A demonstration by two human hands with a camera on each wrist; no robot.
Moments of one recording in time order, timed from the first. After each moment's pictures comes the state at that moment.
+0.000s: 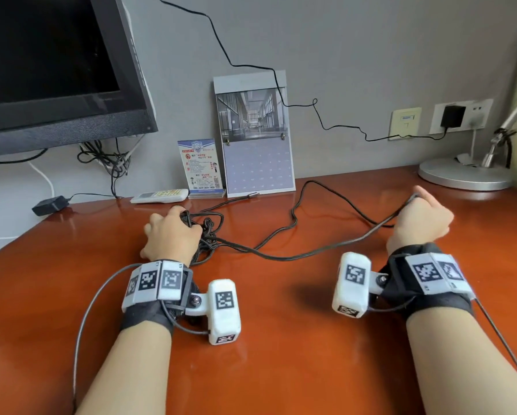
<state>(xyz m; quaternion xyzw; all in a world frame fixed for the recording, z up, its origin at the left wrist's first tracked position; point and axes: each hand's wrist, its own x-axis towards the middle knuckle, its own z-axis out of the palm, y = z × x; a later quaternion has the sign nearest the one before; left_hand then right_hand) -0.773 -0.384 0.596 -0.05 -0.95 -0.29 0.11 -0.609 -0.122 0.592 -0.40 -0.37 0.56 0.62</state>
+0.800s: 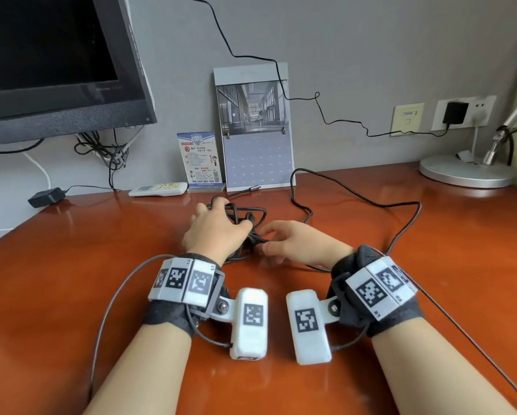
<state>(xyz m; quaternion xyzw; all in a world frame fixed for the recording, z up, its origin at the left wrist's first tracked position) -0.736 -0.345 0.598 -0.18 -0.95 -0.24 0.06 -0.648 -0.217 0.588 -0.06 -0.91 0.42 0.03</state>
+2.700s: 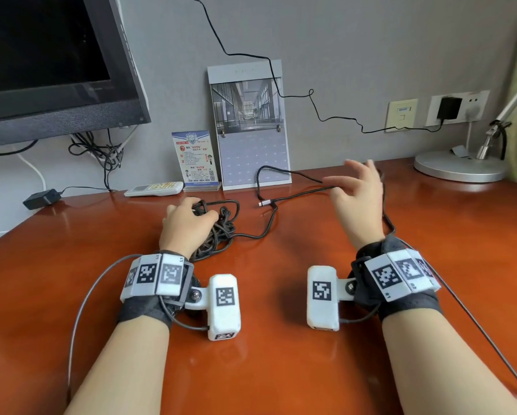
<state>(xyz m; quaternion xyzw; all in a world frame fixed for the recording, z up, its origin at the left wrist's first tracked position) -0.763 -0.369 0.598 -0.13 -0.91 -0.40 0.03 -0.629 -0.161 0.595 -0.22 -0.78 0.36 0.46</state>
